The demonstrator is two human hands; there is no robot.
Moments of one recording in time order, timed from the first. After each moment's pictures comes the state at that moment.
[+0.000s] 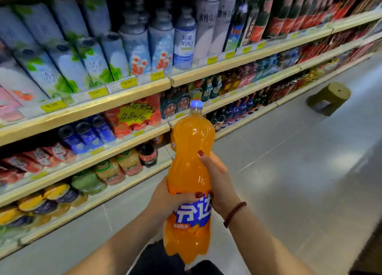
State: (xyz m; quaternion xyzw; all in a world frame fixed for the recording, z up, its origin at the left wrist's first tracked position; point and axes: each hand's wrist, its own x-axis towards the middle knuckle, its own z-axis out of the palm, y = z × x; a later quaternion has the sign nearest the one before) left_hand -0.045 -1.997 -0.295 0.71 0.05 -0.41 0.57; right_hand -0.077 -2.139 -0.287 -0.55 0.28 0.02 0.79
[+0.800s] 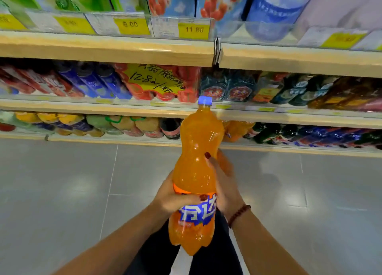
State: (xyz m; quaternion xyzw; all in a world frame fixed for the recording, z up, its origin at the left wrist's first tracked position) left_hand 0.066 -2.133 -0.455 0.62 0.22 -0.29 0.70; right_hand 0.113 -2.271 -0.466 -0.56 0.21 0.29 0.75
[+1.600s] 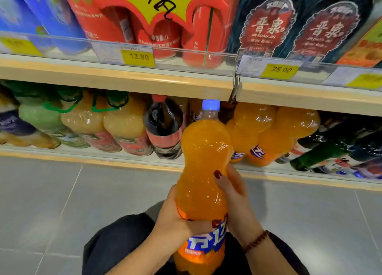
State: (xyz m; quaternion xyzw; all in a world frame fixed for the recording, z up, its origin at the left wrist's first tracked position) left_hand 0.113 -2.122 -0.765 0.63 0.22 -0.21 0.71; right_hand 0.169 -2.256 -0.757 -0.59 0.10 0.23 0.77
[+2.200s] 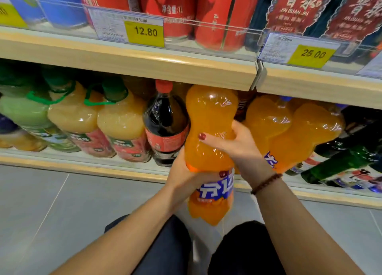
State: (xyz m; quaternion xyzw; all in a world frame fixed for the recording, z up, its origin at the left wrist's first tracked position) left_hand 0.211 -2.110 -0.827 0.61 0.09 -0.07 0.79; right_hand 0.277 -2.234 -0.765 -0.71 -0.05 0.19 0.68
